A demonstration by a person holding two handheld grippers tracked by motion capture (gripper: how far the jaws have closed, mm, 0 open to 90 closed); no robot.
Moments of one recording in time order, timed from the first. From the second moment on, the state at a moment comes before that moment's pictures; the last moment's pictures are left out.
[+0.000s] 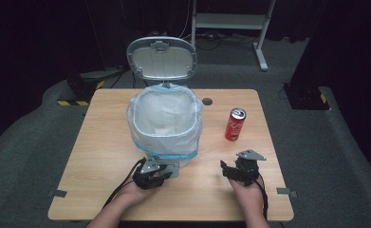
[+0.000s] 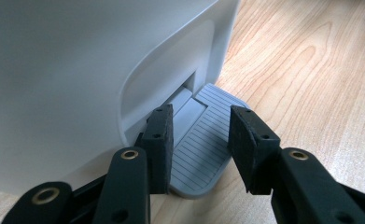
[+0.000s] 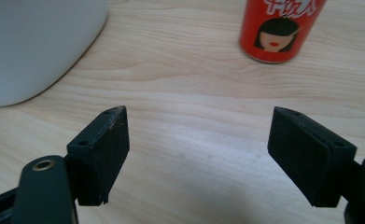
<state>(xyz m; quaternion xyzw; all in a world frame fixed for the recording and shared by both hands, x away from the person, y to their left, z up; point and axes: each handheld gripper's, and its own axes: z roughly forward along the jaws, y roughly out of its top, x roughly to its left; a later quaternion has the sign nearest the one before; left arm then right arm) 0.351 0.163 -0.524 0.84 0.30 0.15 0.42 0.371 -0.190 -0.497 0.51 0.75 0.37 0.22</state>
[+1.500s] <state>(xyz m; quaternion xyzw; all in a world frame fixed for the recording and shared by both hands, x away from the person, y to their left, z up) 0.351 0.162 -0.523 0.84 0.31 0.15 0.41 0.476 -0.189 -0.465 0.59 0.68 0.35 0.25</state>
